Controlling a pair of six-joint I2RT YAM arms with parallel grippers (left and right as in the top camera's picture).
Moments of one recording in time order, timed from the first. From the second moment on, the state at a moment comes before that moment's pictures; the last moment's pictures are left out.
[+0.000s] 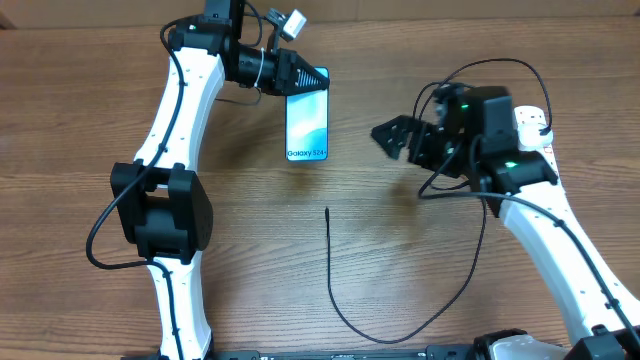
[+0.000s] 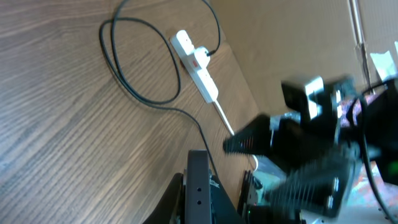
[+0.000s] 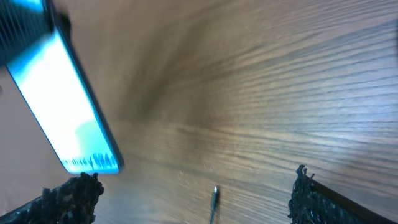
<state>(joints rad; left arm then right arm) -0.14 2.25 2.15 -1.09 1.17 0.10 0.23 1.42 1.07 -0.48 -0.47 0.50</state>
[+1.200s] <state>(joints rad) -0.13 2.25 2.15 -0.97 1.18 0.06 0.71 1.70 1.07 -0.64 -0.09 0.44</state>
